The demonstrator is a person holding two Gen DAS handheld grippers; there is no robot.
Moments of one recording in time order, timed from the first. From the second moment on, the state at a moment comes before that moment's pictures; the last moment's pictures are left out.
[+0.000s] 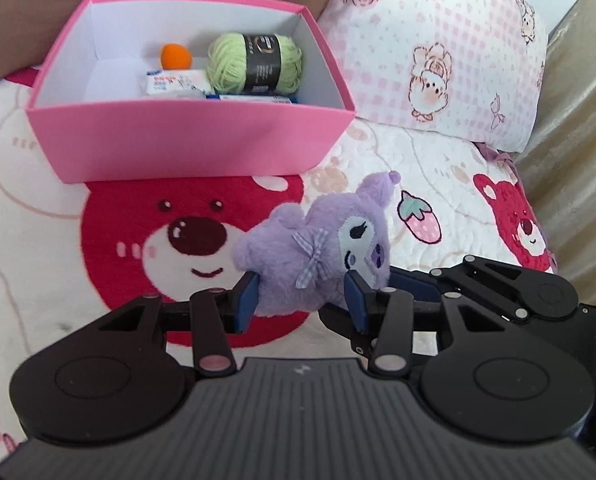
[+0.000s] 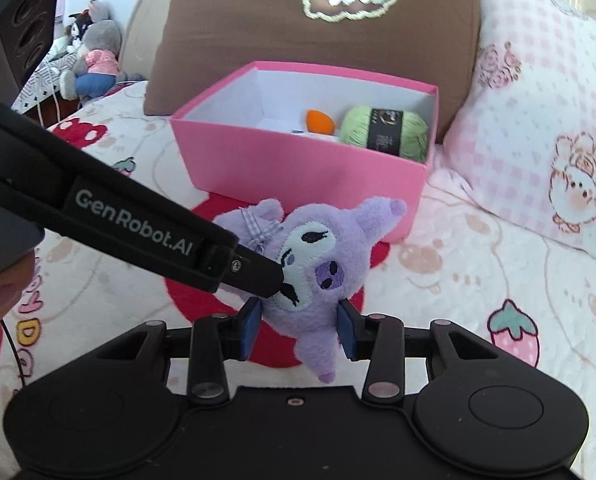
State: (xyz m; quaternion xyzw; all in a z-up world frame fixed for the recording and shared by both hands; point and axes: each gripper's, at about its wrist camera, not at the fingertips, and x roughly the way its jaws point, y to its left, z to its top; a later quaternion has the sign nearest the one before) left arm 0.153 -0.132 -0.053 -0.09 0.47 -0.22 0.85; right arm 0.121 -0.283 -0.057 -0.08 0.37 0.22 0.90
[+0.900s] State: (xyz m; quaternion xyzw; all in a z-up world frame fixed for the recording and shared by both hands) left arm 0.134 -0.073 0.009 -0.10 0.45 -0.23 0.86; right arm 0.105 -0.243 0.002 -0.13 0.33 0.29 0.89
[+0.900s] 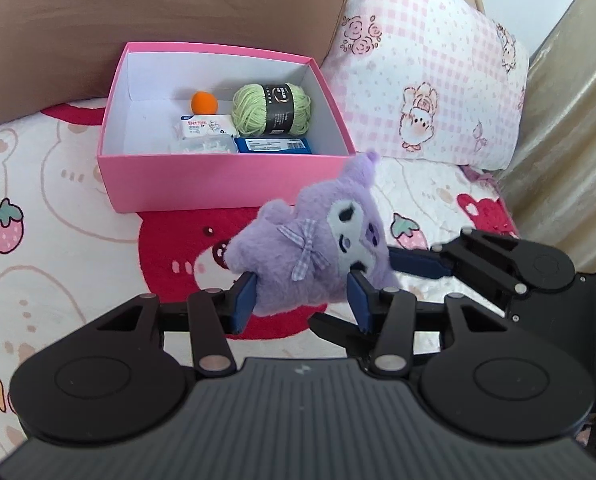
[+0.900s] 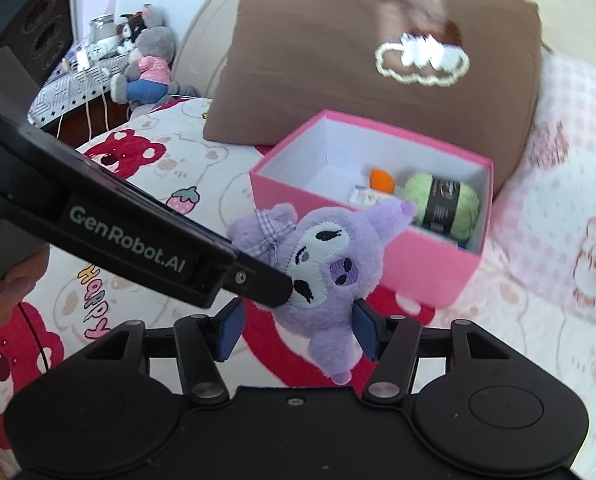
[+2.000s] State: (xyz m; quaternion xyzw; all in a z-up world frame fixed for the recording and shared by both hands) left arm 0.300 -0.039 0.005 -0.14 0.45 -0.19 0.86; right arm 0.274 -0.175 0.018 -0.22 0.31 0.32 0.87
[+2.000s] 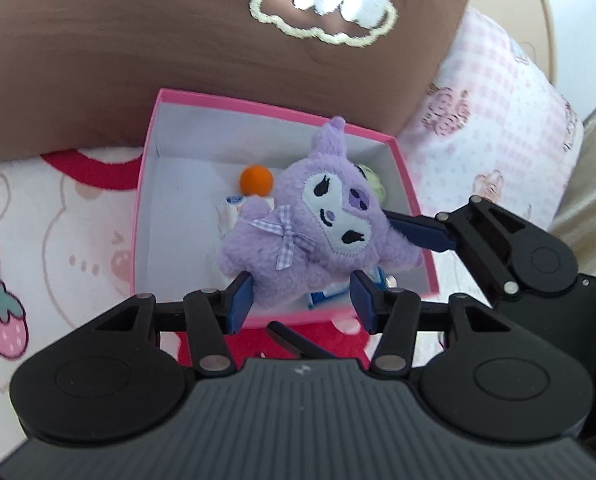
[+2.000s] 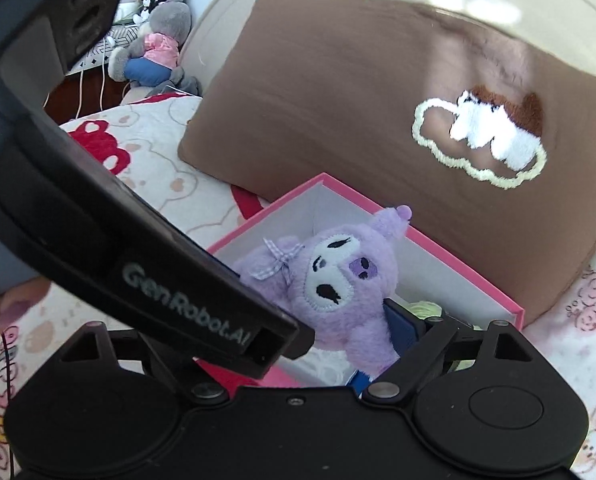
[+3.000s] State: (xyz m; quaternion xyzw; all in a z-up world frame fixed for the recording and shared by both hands) left arm 0.387 -0.033 -0.052 -0.16 0.52 -0.12 0.83; right arm 0.355 -0.143 -0.048 -0.33 0.29 0.42 0.79
